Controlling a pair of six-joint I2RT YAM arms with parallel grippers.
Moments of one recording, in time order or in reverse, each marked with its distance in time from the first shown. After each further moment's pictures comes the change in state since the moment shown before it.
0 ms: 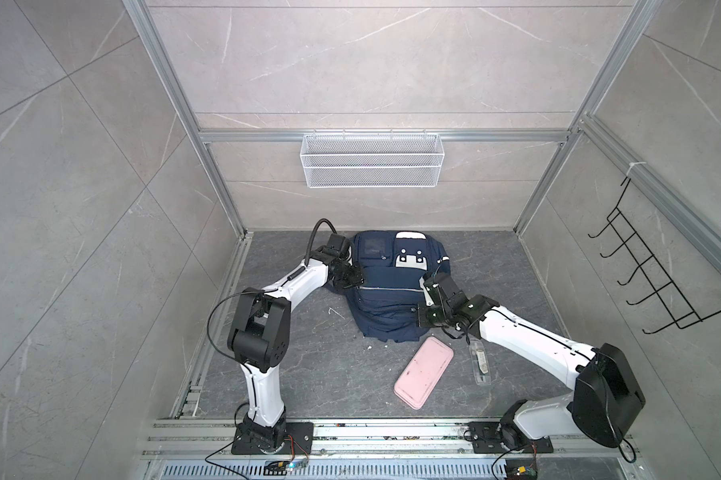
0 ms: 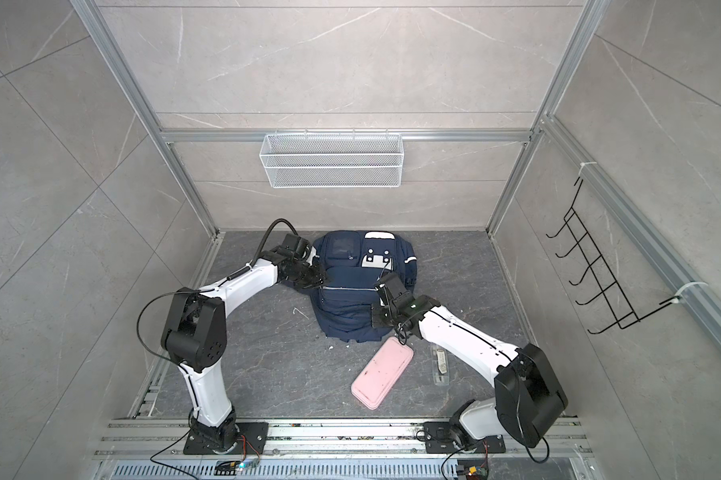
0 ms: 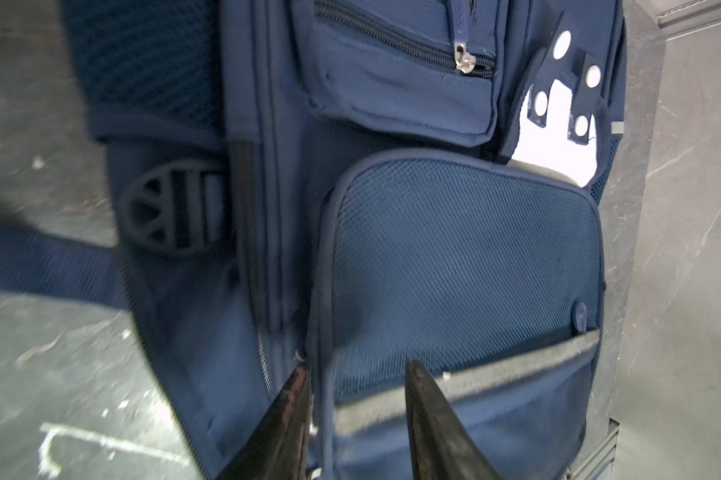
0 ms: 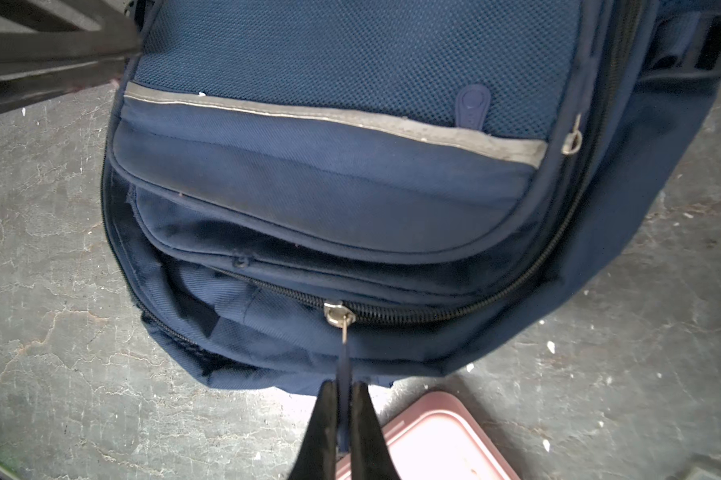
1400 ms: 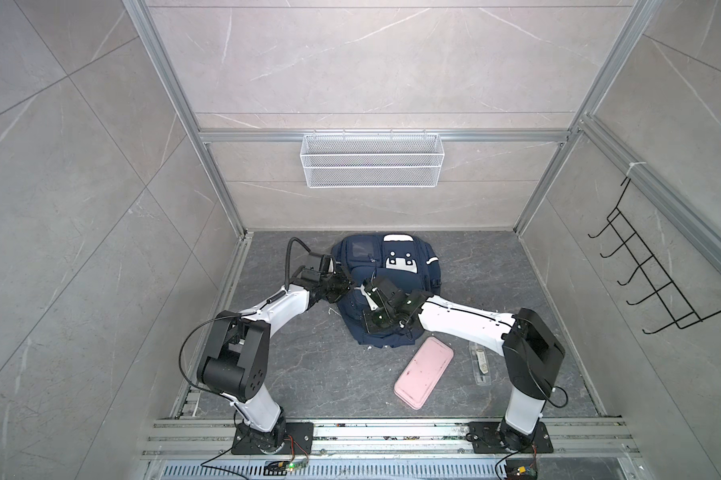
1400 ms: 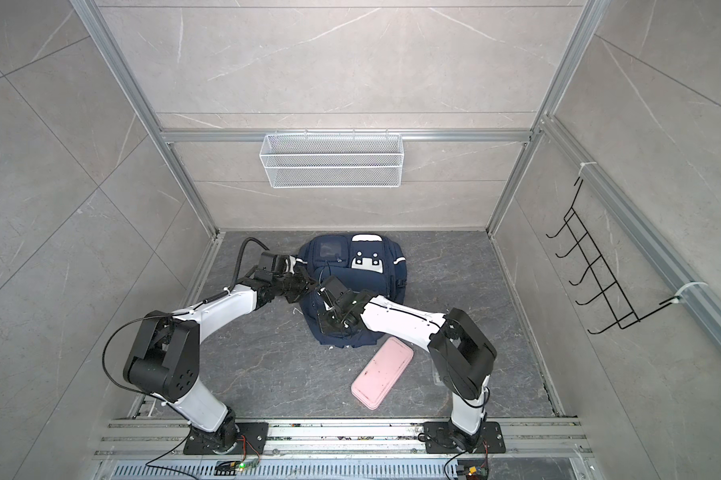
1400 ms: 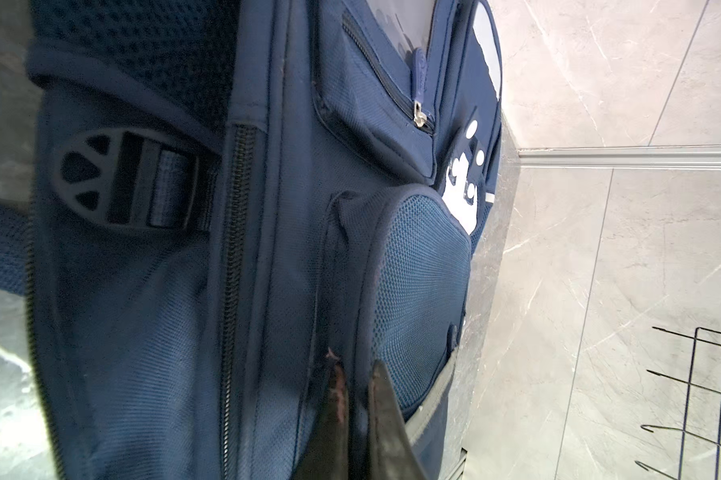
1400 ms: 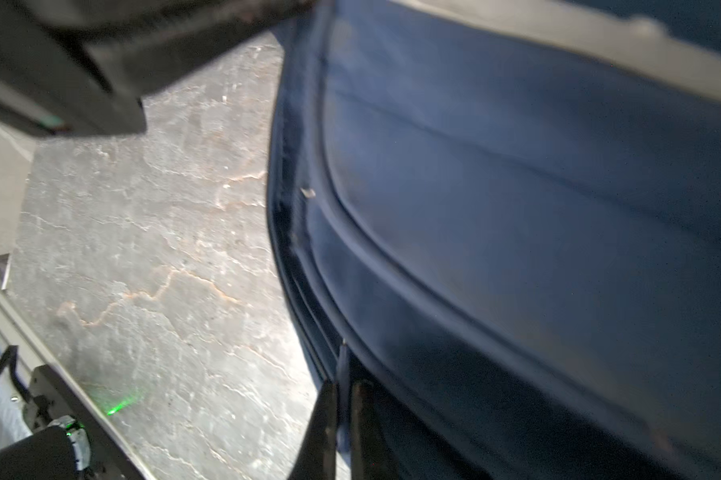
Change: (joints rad) left arm 0.061 -0.286 -0.433 0.419 0.090 -0.422; right arm 0.255 0.427 0.373 0.051 -0.110 0.046
